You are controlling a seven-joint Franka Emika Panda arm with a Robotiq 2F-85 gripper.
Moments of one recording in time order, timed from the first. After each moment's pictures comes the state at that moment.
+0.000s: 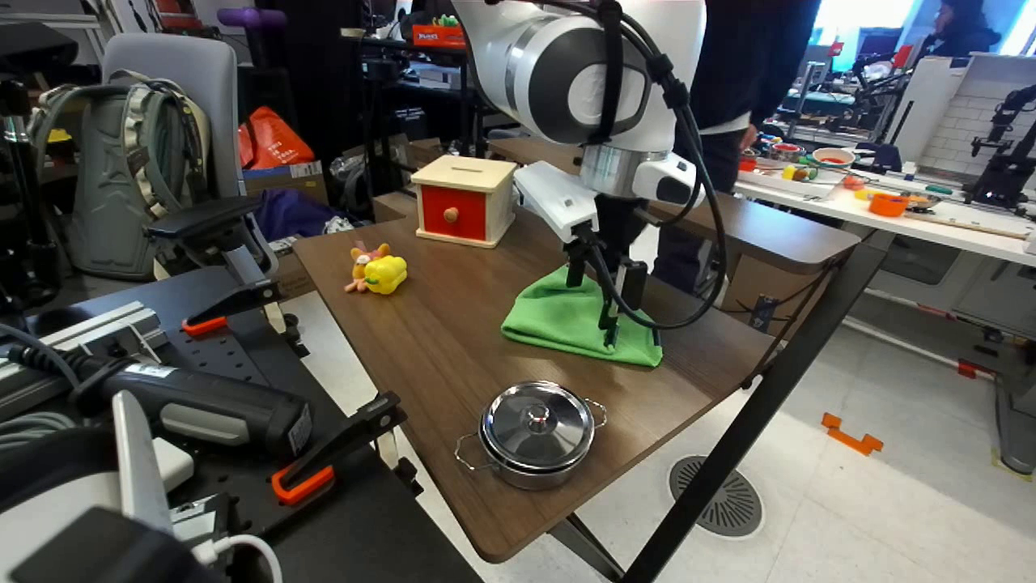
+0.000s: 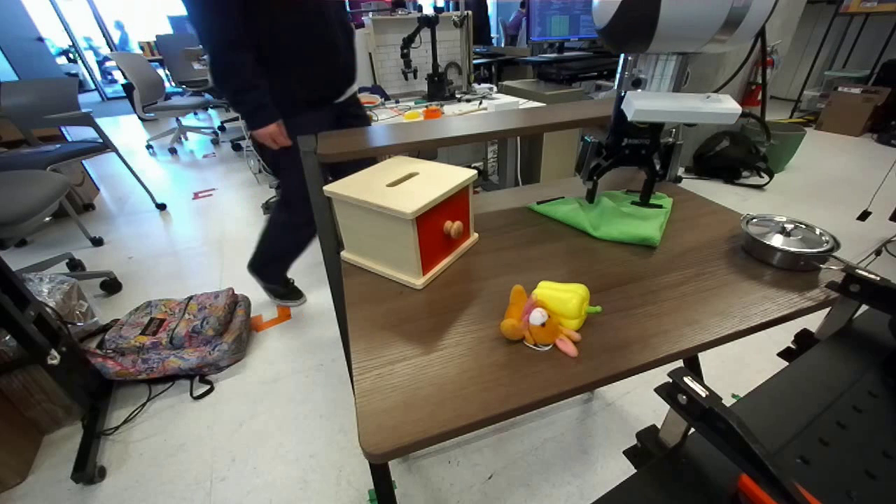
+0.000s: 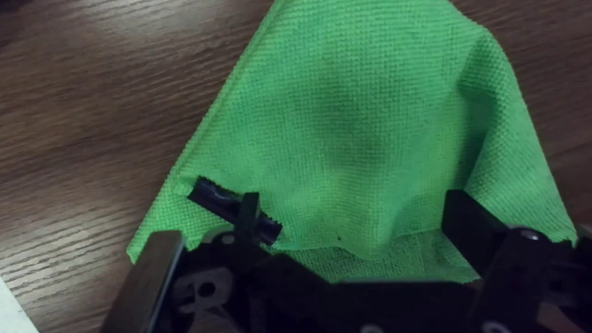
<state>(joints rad) -0.09 0.83 -0.09 -1.69 0.21 2.50 0.07</state>
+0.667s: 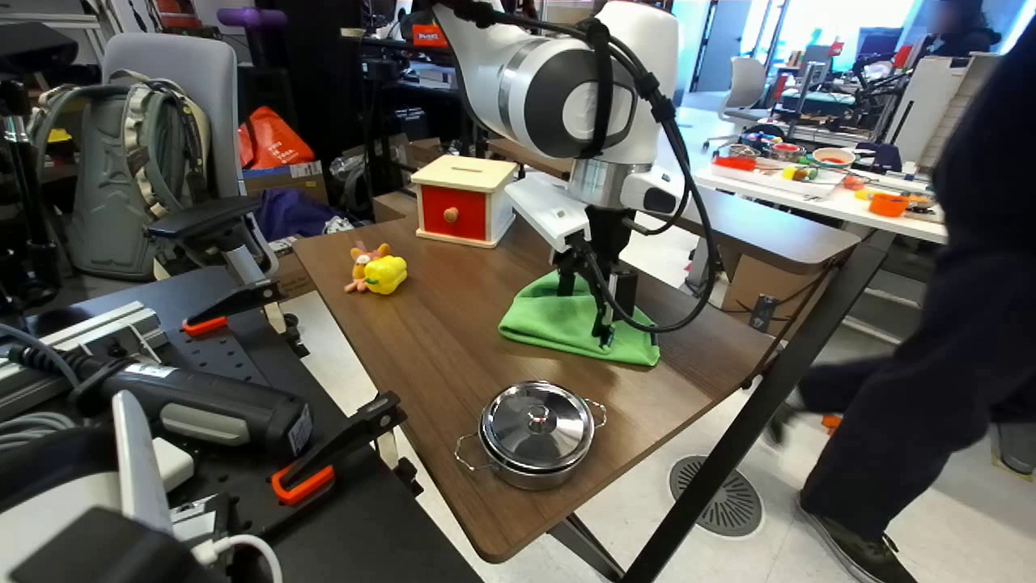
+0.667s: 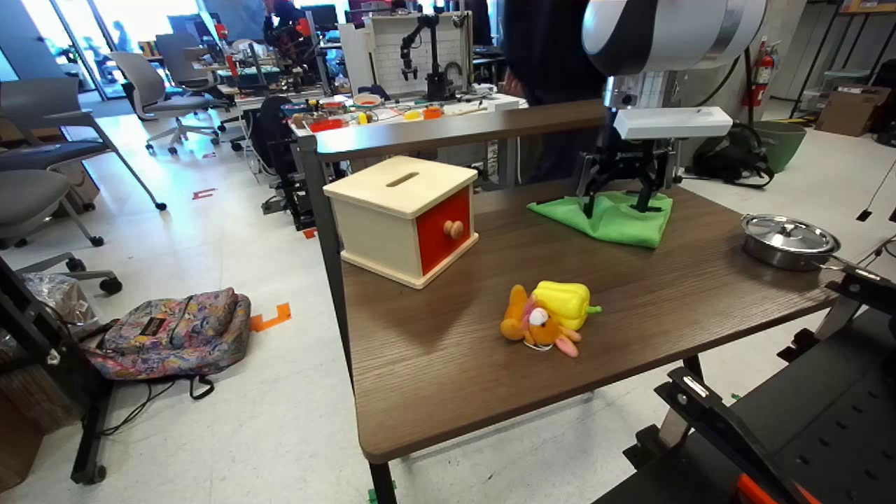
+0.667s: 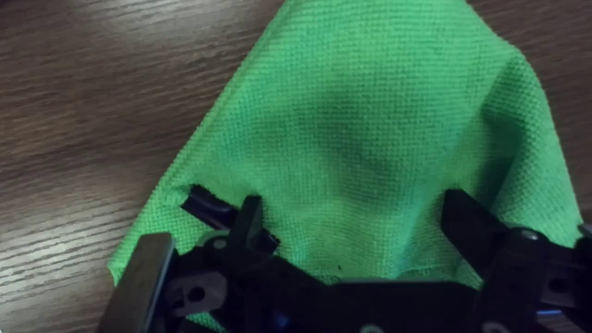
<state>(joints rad) -0.07 0.86 -0.10 -1.67 0.14 2.50 0.09</state>
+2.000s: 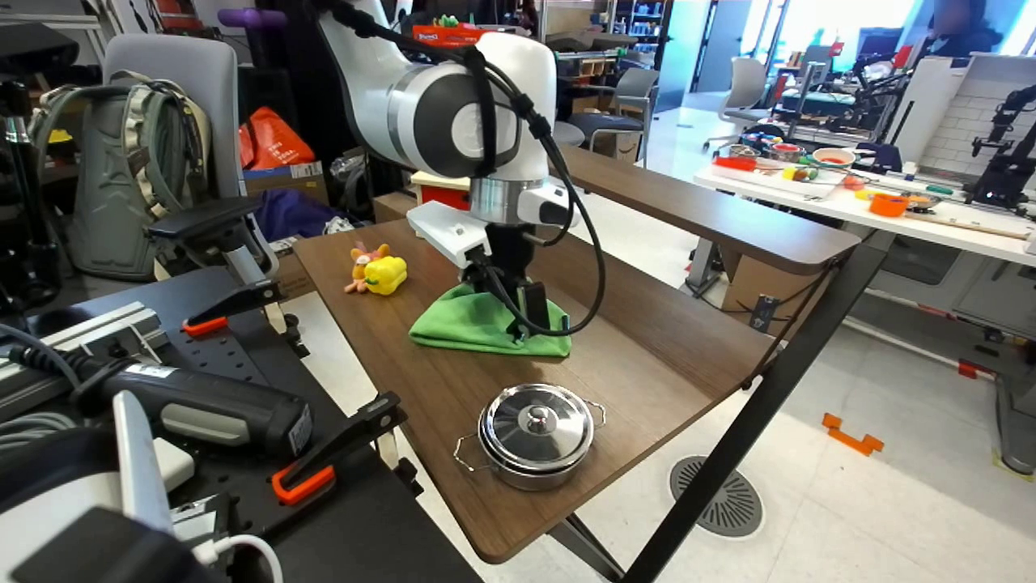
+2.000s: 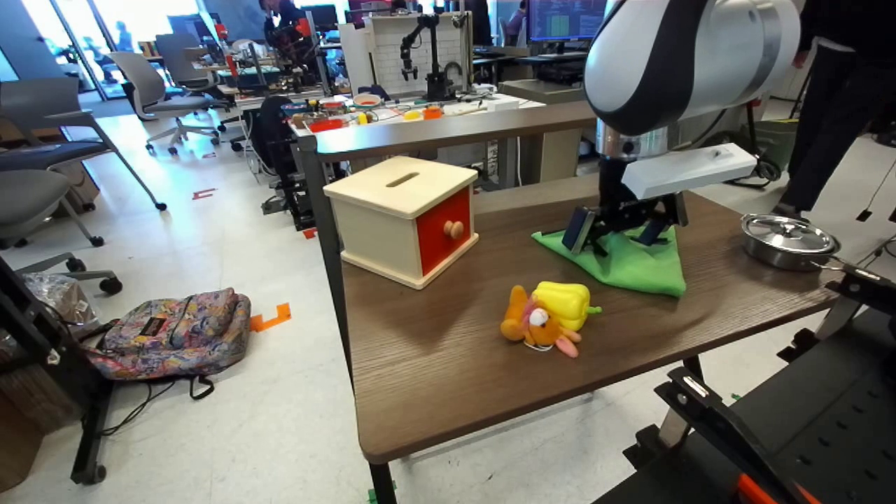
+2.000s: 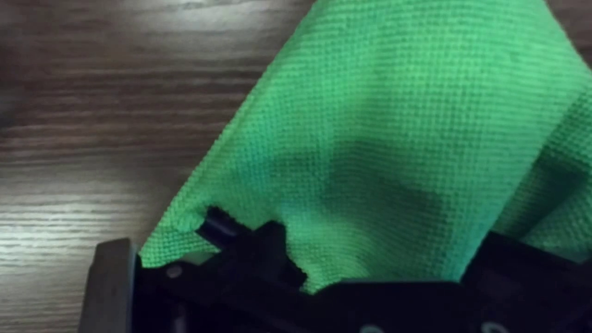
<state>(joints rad) 0.08 0.75 -0.12 -2.00 0.02 2.67 0.14</state>
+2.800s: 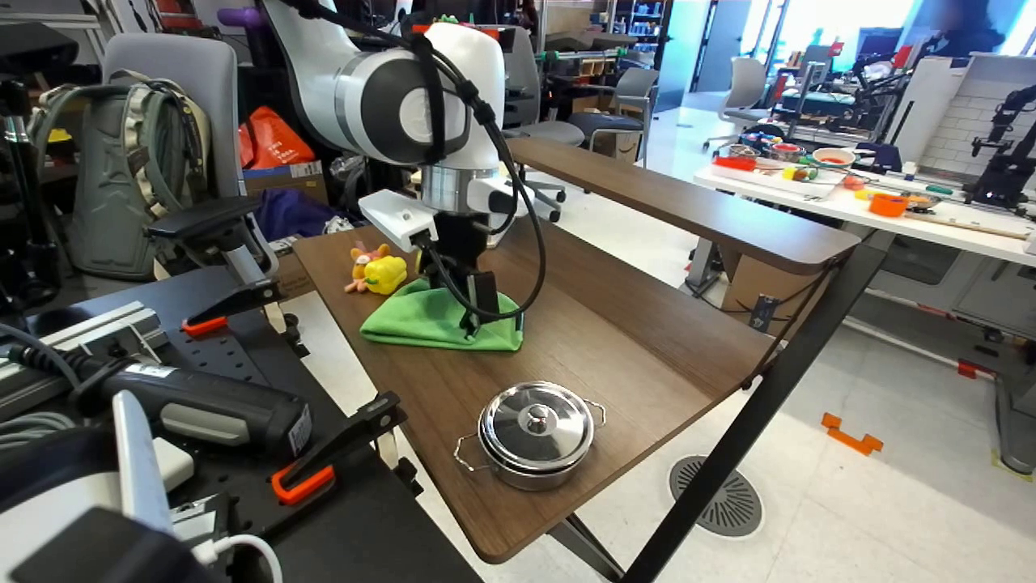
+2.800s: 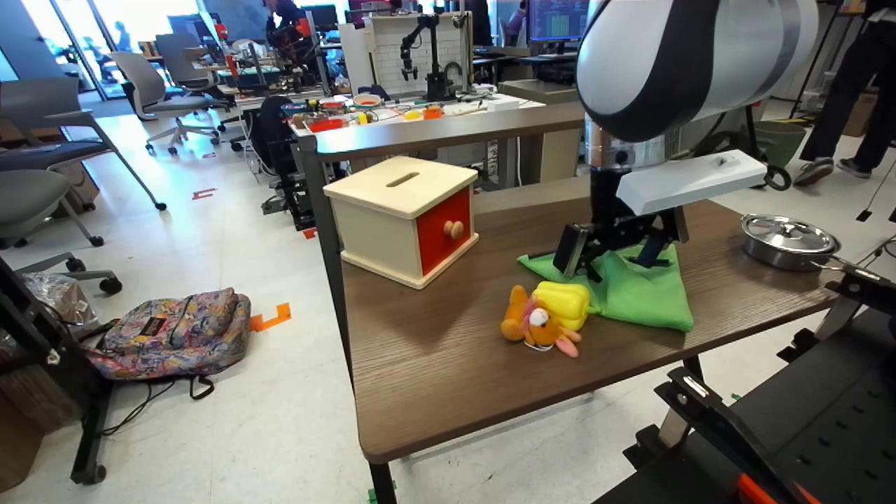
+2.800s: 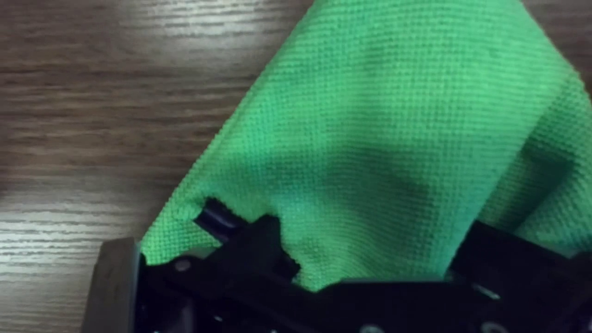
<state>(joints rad) 0.16 0.68 -0.11 -2.12 0.02 2.67 0.18</state>
